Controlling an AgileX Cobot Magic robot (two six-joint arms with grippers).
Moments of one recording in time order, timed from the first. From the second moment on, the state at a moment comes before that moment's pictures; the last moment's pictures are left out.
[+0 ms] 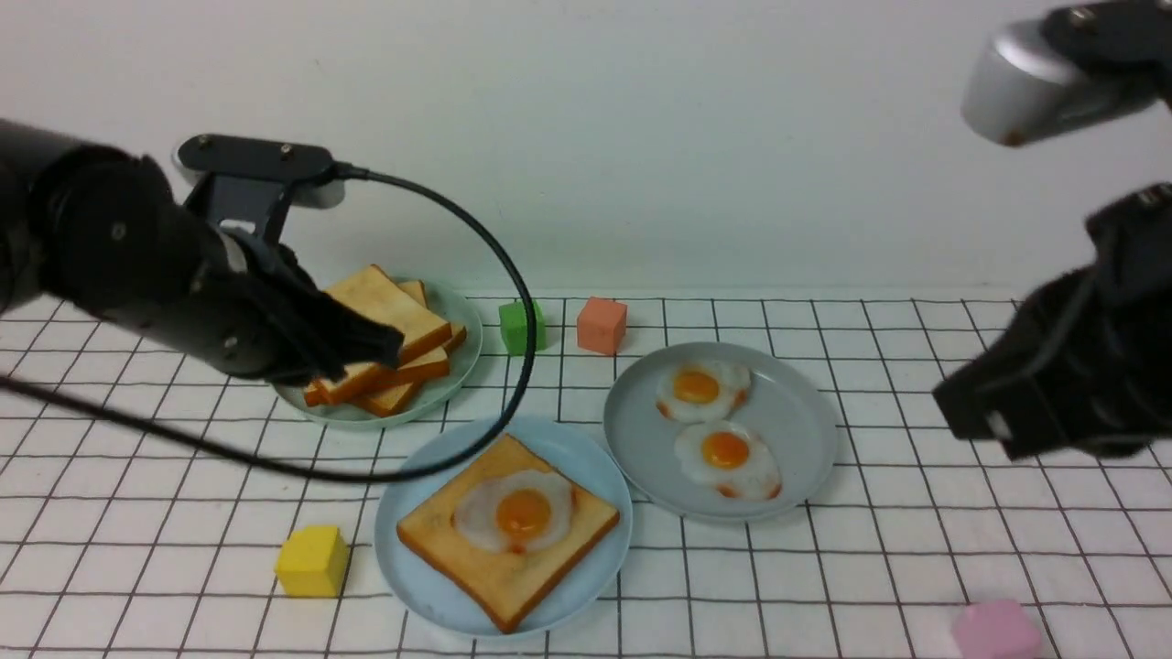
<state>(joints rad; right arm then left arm) 0.64 1.08 -1.24 0.10 1.12 0.07 -0.27 1.55 -1.17 -0.01 0.61 -0.04</state>
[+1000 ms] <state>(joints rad) 0.64 0.93 -1.08 0.11 1.10 0.15 -0.26 2.04 -1.45 0.18 0.30 0.18</state>
